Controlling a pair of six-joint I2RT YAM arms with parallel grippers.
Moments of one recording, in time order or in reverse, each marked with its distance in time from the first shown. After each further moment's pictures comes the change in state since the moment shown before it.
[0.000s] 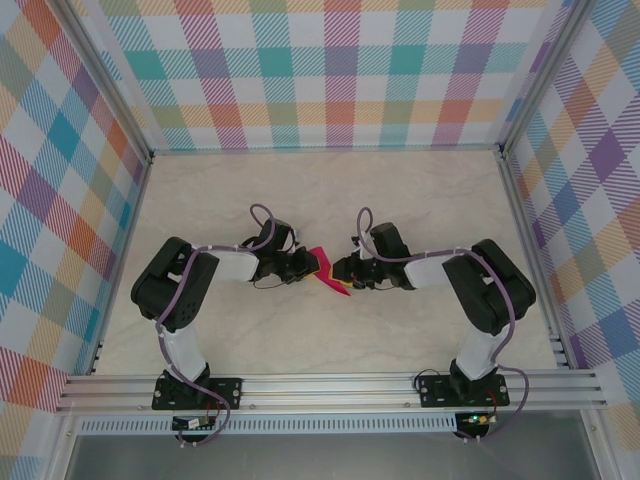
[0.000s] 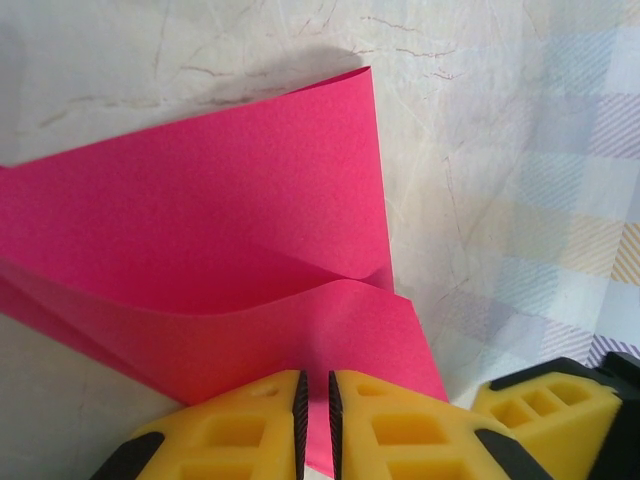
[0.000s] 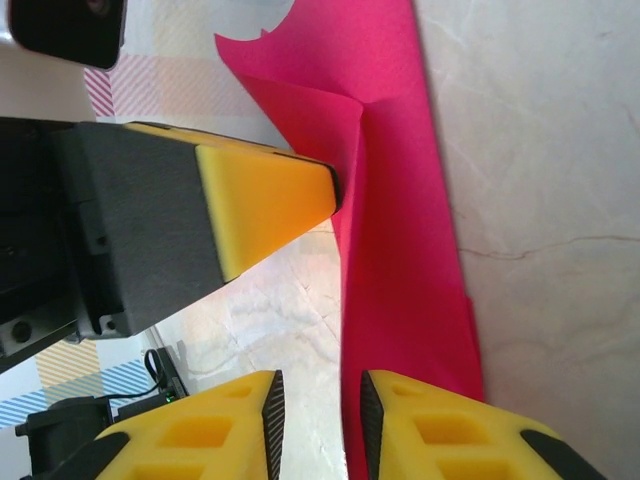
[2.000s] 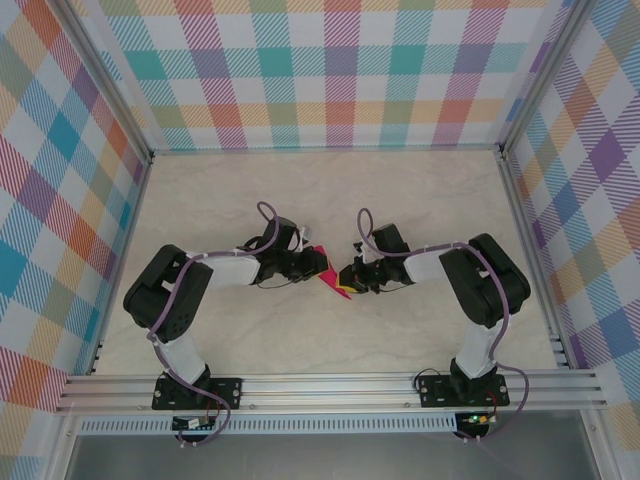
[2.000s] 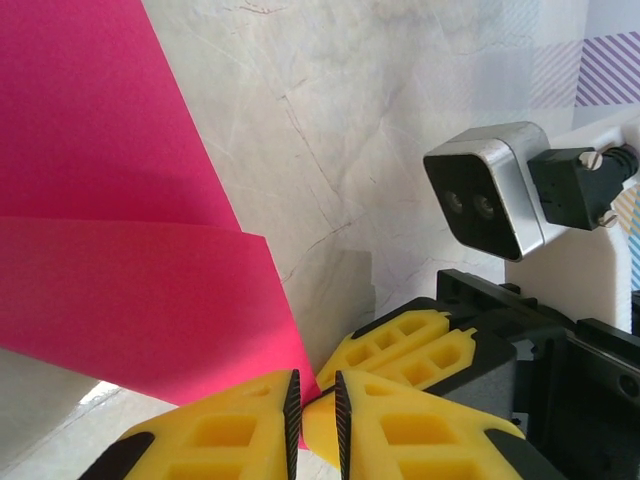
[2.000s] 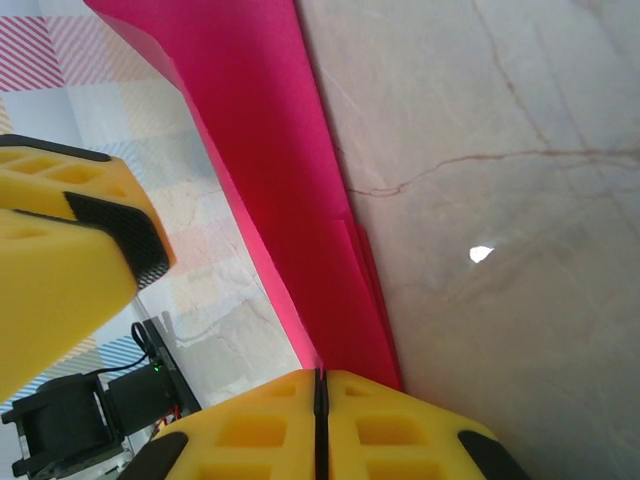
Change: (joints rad) left arm -0.058 -0.073 -0.002 0.013 0.037 0.013; right arm -0.037 0.064 0.038 -0.143 -0.075 -0.048
